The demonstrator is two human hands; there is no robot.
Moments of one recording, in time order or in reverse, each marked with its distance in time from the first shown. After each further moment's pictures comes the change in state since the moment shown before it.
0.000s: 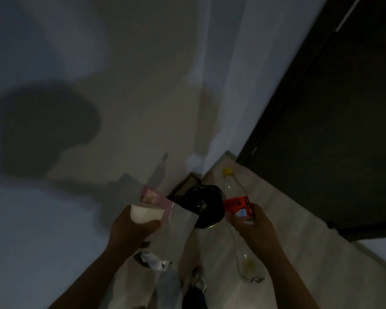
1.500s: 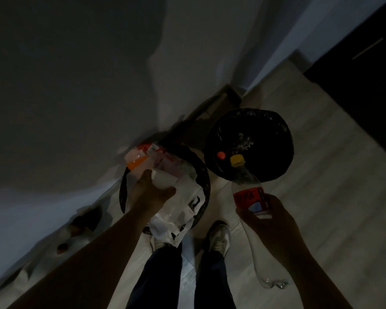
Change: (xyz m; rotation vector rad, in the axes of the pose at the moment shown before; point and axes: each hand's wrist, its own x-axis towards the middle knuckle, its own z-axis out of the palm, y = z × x) left_hand 0.287 -0.346 0.133 0.395 0.042 -0.251; right_hand 0.213 0.269 0.207 -0.273 -0.192 0.293
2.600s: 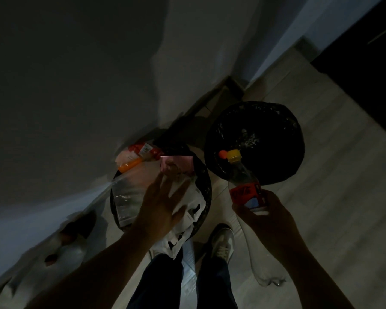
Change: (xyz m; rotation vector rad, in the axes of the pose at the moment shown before) left_hand -0.001 -0.023 0.034 0.708 -0.025 0.858; right_hand 0.041 0.008 0.023 0.040 -0.012 0.020
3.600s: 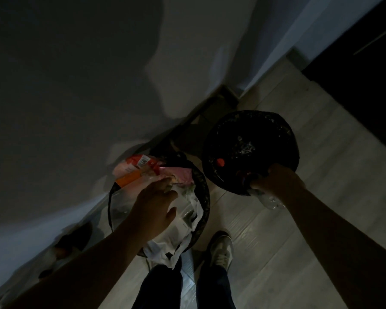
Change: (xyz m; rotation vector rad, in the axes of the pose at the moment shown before) left_hand 0.023 -0.018 -0.032 -0.126 -0.220 -0.067; right_hand 0.090 -0.058 -0.038 -0.635 -0.036 0.222
